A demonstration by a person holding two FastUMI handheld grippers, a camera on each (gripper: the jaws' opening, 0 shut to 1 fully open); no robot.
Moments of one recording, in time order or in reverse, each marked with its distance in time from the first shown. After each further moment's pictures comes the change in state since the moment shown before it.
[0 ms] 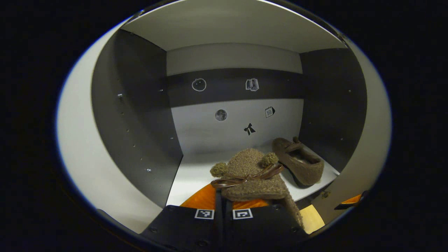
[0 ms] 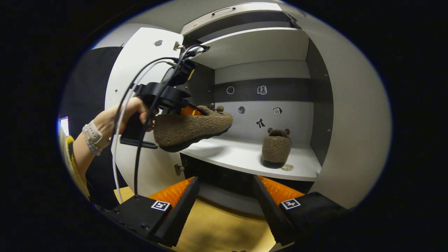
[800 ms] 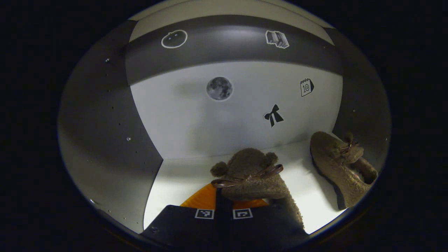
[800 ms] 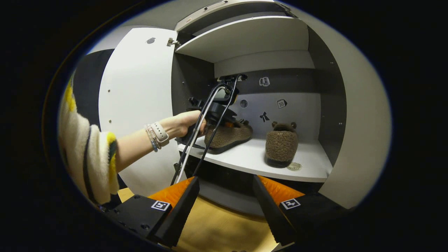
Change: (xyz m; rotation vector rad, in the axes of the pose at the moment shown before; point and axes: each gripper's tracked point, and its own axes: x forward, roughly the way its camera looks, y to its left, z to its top) left arm 0.162 0.012 -0.018 -0.003 0.133 0.038; right arm 0.022 -0.006 -0.004 0.020 0.039 0.035
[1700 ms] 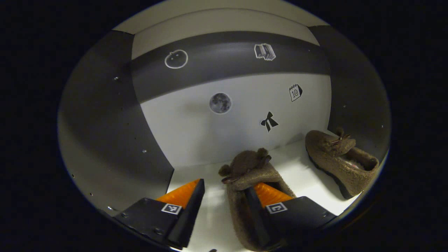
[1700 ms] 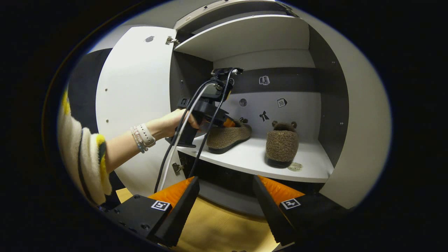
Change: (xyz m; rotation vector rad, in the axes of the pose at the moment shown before) left arm -0.043 0.015 0.013 0.093 -0.109 -0.004; right arm 0.005 0.006 0.006 -0.002 0.000 -0.009
